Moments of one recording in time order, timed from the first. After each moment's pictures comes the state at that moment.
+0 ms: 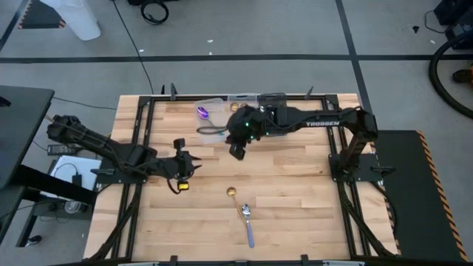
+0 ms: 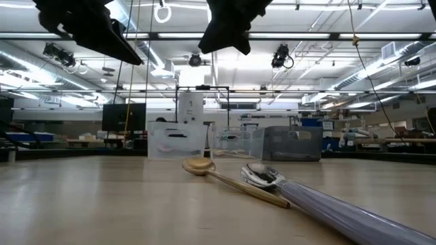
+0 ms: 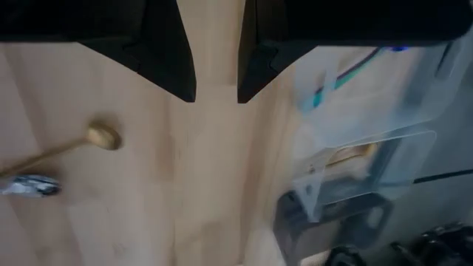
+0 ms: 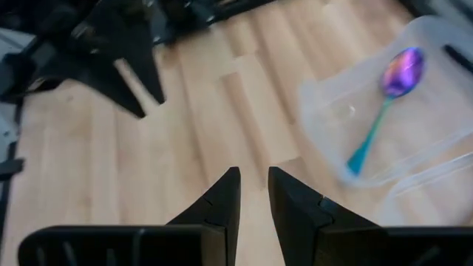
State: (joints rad) left arm -0.34 1.02 0.67 -0.35 -0.57 -0.06; right arm -0.09 1.76 1.61 -0.58 -0.02 0.27
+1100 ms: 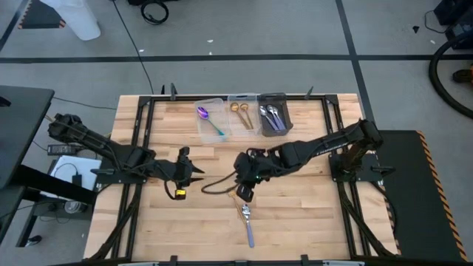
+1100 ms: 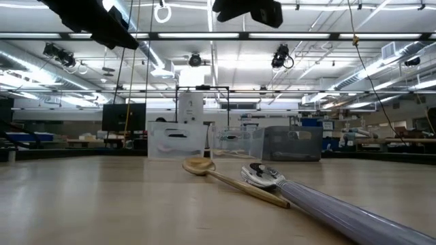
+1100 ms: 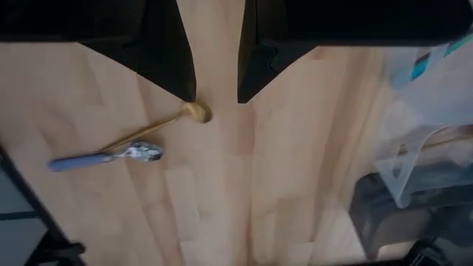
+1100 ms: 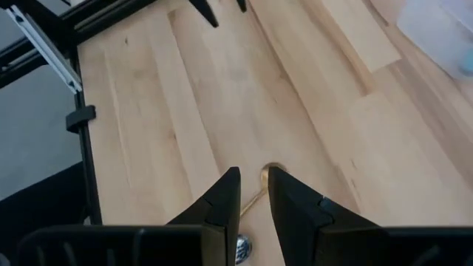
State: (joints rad) left arm -0.39 1.02 0.67 -0.24 -0.36 -0.15; right arm 0.27 1.77 1.61 -0.72 0.16 0.65
